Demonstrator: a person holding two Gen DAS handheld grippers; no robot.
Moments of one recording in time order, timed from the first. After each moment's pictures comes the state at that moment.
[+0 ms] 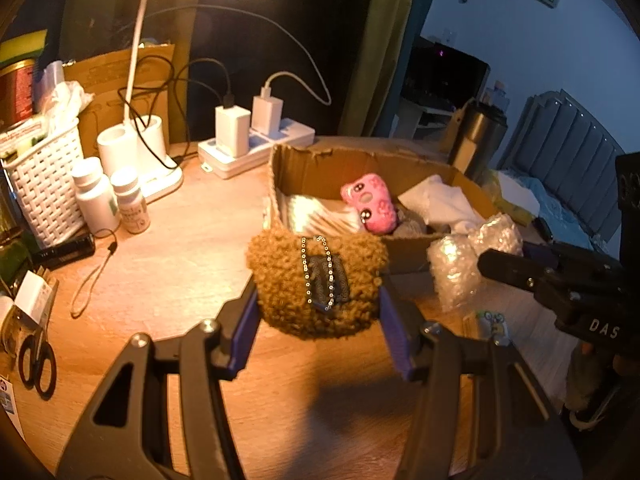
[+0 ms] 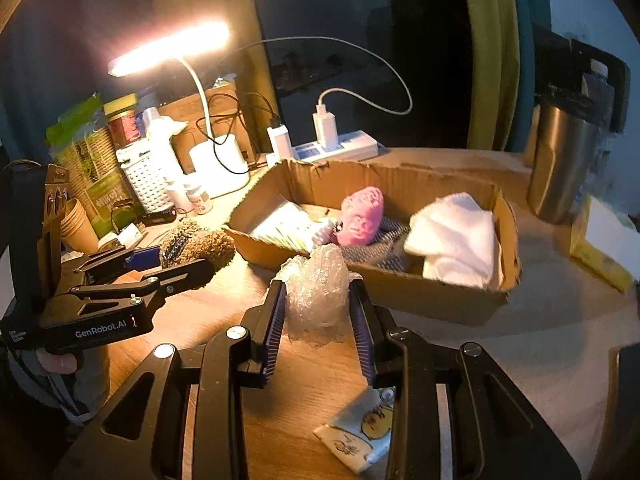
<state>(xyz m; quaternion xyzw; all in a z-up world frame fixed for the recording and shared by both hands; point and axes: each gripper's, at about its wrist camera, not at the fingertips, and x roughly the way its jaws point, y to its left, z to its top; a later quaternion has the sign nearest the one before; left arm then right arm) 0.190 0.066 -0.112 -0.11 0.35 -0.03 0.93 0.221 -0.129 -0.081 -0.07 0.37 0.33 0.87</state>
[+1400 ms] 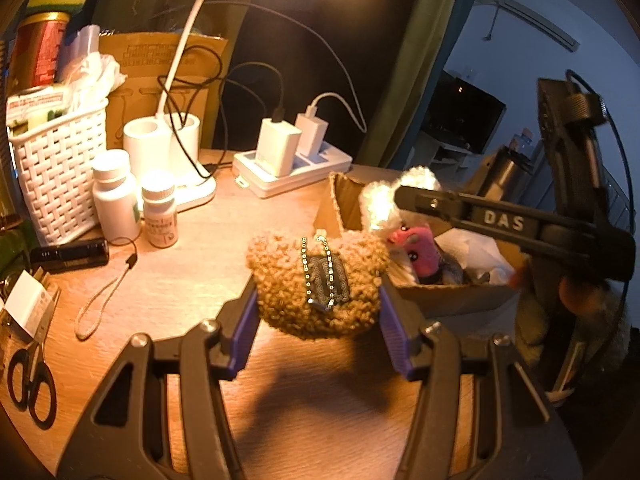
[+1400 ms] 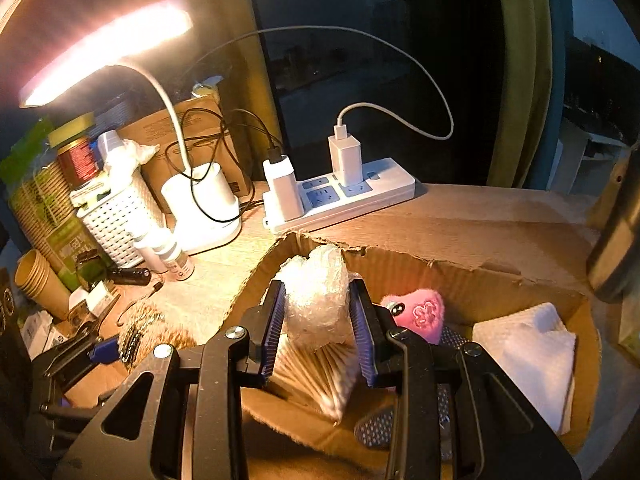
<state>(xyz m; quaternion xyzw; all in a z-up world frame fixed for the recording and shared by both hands) 0.208 0.121 -0.125 -0.17 0.31 -0.01 0.94 0.316 -0.022 -0.089 -0.08 0.38 0.32 0.86</state>
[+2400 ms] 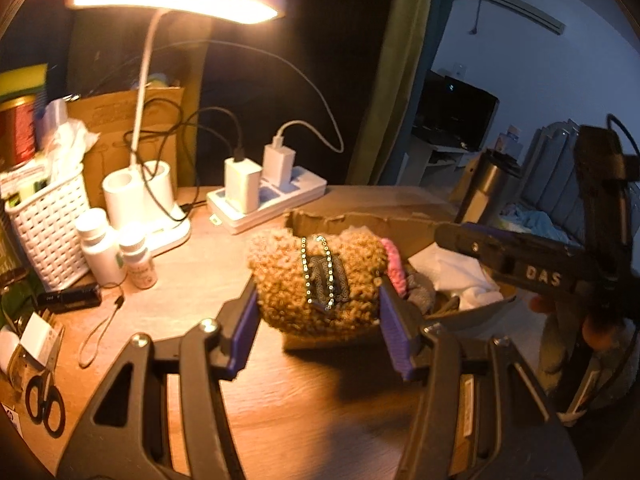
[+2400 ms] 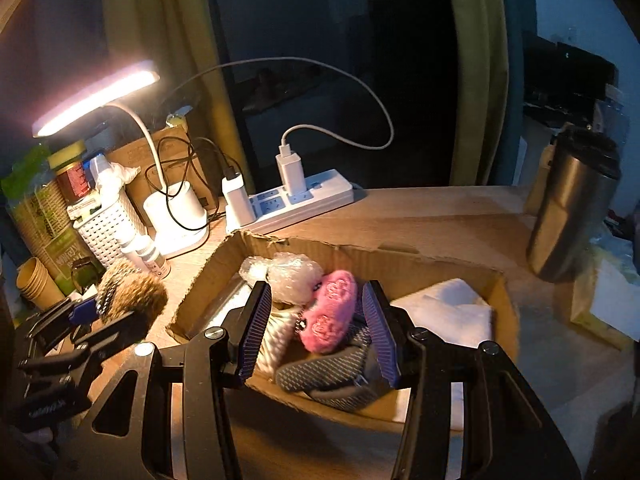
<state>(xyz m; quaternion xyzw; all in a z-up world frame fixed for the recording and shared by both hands) 0.218 0.079 -0.087 -0.12 0.29 0.00 0.95 0.298 -0.101 -0.072 -0.06 0.35 0.29 0.89</state>
